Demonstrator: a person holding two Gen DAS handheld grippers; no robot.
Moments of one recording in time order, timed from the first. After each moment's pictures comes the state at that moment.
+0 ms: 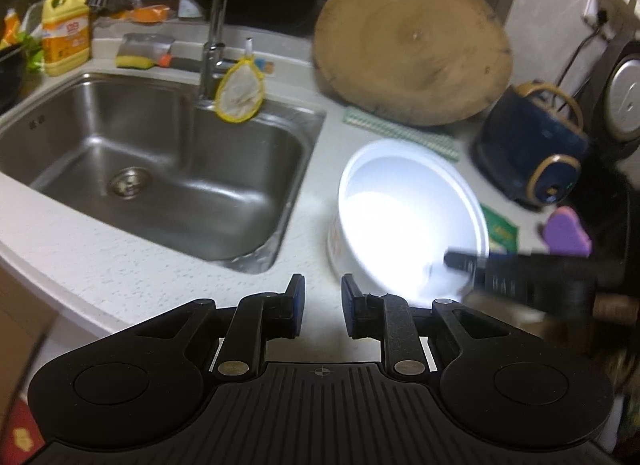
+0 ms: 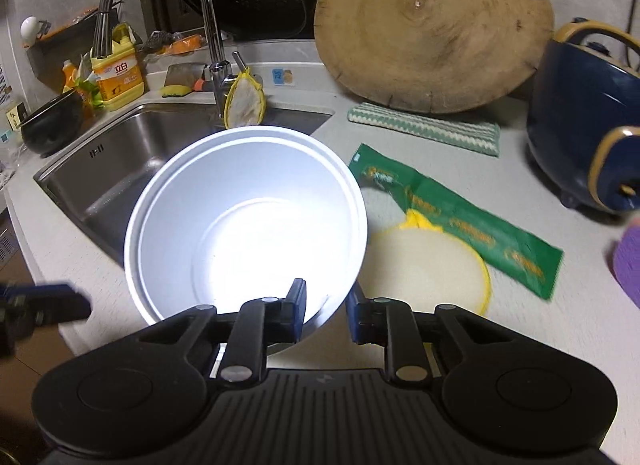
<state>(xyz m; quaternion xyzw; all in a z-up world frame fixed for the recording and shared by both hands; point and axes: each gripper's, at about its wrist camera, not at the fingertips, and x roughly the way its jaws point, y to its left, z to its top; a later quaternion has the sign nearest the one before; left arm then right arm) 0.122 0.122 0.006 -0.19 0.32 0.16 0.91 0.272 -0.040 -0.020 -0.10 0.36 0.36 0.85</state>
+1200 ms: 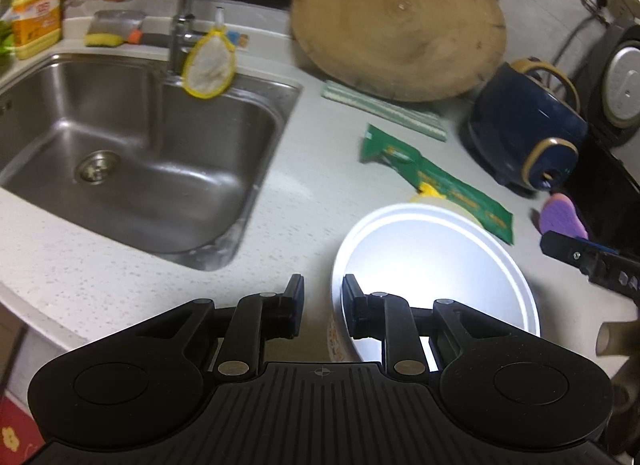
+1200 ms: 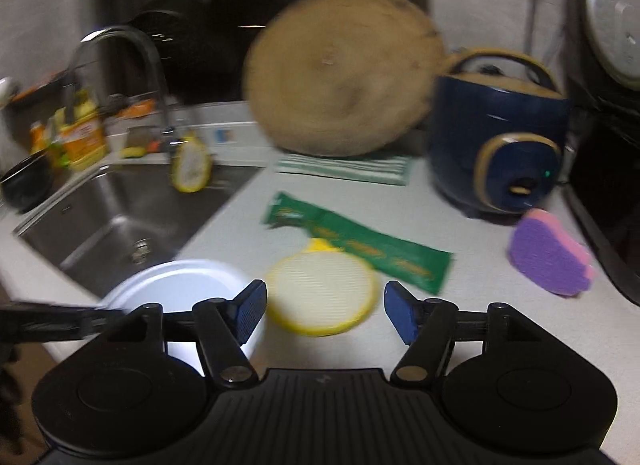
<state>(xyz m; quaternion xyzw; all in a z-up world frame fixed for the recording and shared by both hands) 0.162 0.120 -0.020 -0.20 0.35 0.14 0.90 0.289 -0.127 0.008 -0.04 0.32 0.28 0.91</state>
